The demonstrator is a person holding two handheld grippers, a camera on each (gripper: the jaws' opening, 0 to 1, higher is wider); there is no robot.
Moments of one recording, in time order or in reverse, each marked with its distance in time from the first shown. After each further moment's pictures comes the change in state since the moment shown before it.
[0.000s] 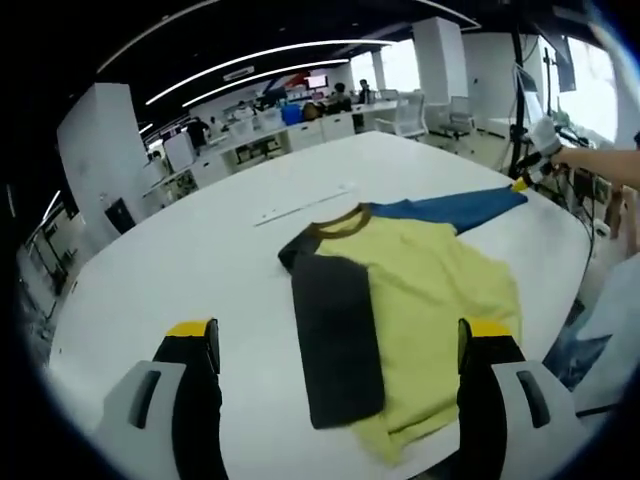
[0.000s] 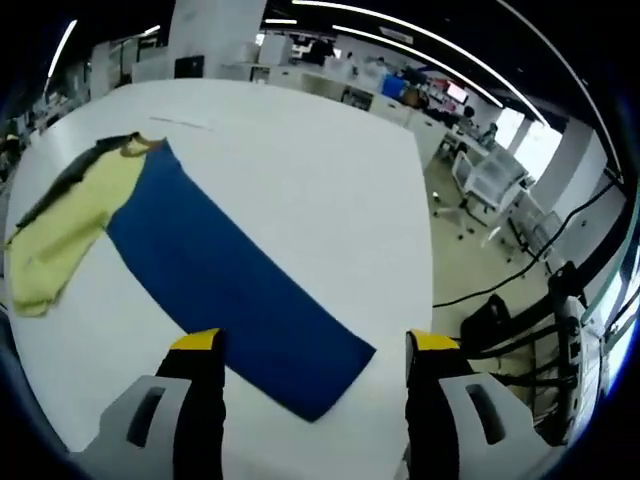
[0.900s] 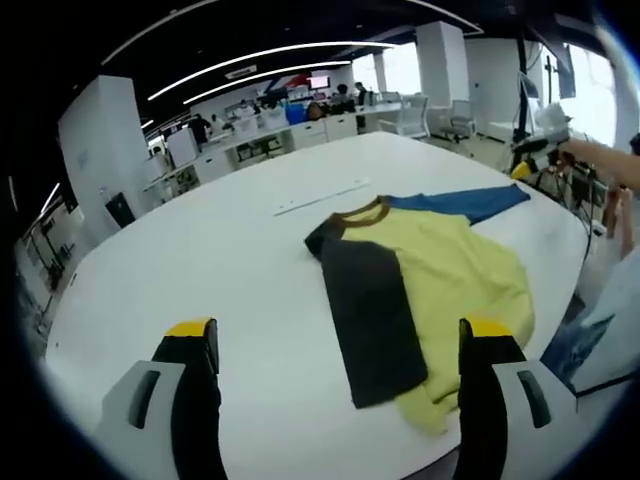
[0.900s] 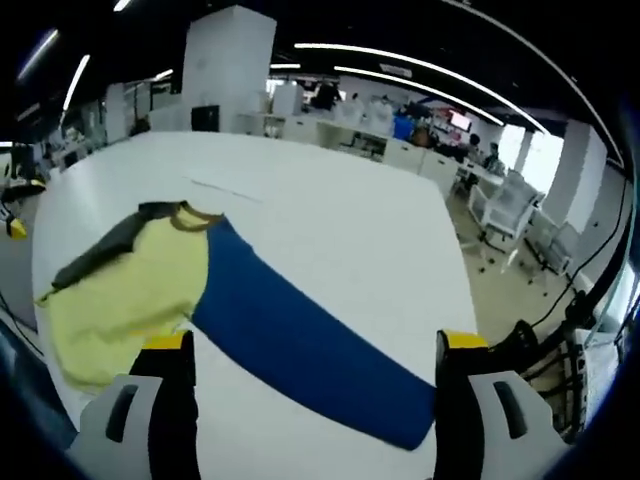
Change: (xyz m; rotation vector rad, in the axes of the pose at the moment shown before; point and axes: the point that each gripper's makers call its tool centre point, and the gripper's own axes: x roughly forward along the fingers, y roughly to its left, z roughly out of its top) left arm -0.014 0.044 -0.027 -0.020 -0.002 -0.018; right arm -0.051 0.108 0.085 0.054 -0.235 0.107
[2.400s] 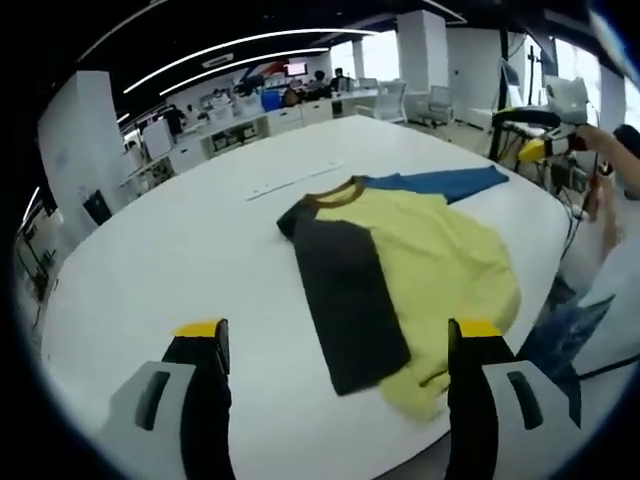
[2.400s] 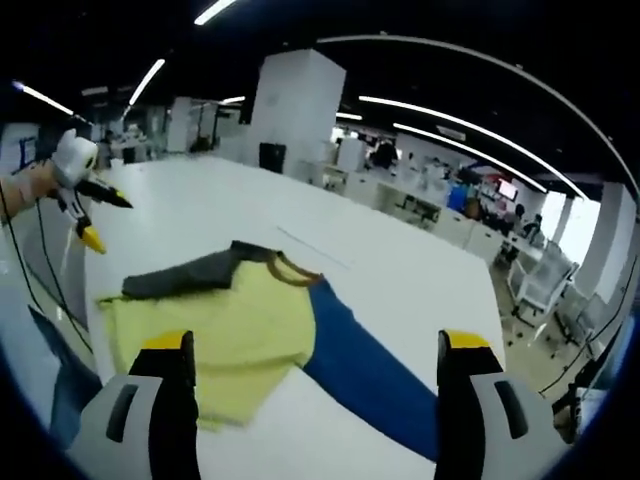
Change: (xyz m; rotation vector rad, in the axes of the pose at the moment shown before) left arm 0.012 -0.017 -0.018 0.051 0.076 -0.114; right arm -0.057 0.118 0.058 -0.194 -0.223 0.134
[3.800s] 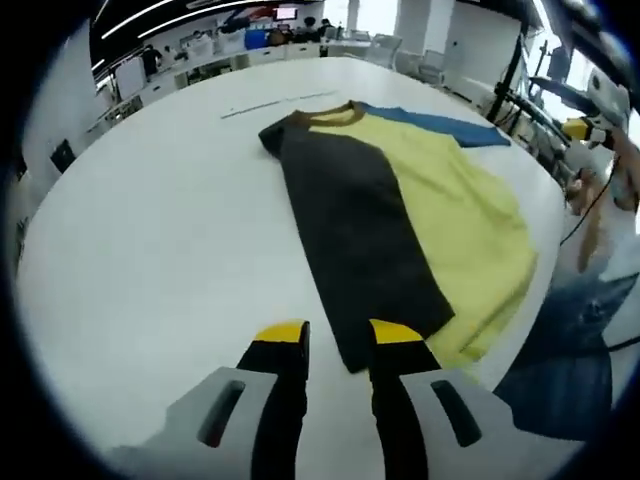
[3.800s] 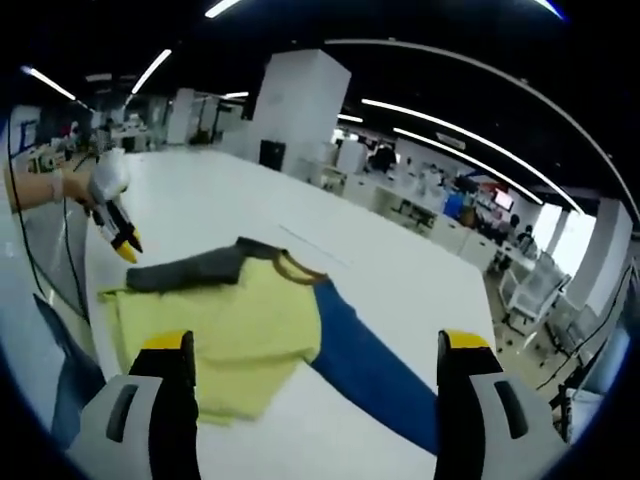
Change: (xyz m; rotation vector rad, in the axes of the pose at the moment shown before) left arm 0.057 0.004 -0.082 -0.125 0.244 -0.163; right arm -0.008 0.019 0.001 -0.039 -0.001 -0.033
